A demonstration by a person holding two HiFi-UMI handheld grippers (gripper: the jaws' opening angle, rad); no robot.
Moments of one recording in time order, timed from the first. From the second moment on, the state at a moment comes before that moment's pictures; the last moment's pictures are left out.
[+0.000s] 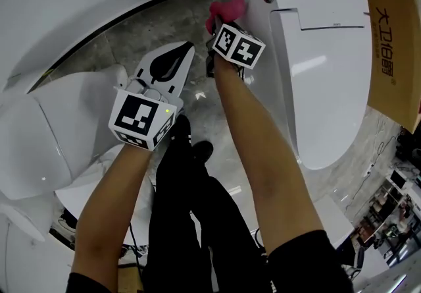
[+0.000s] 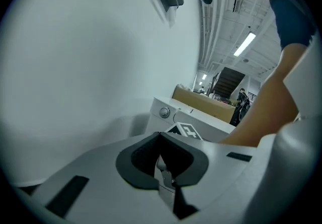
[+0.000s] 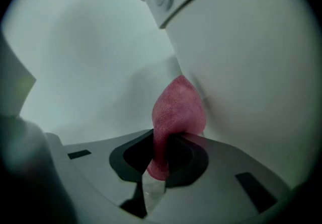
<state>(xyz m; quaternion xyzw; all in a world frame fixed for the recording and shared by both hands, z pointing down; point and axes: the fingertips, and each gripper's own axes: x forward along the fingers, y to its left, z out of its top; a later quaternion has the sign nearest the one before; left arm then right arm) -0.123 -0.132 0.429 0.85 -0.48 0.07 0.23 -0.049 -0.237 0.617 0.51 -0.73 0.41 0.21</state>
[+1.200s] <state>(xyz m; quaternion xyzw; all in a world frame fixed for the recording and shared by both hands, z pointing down) -0.088 -0.094 0.423 0.86 -0.45 0.05 0.25 0.065 -0.180 0.663 0.66 -0.55 0.51 0.08</state>
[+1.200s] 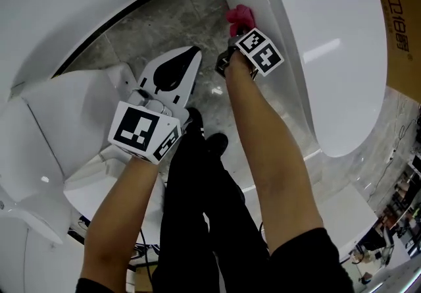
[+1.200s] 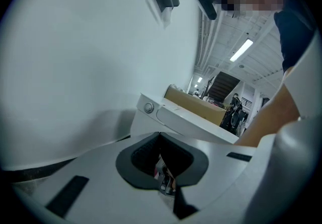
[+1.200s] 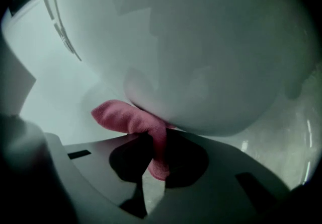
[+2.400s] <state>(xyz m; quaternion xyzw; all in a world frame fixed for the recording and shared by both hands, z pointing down) 0.079 0.007 0.421 0.90 -0.32 0.10 0.26 0.256 0.094 0.667 0.69 -0.47 0.55 0.08</state>
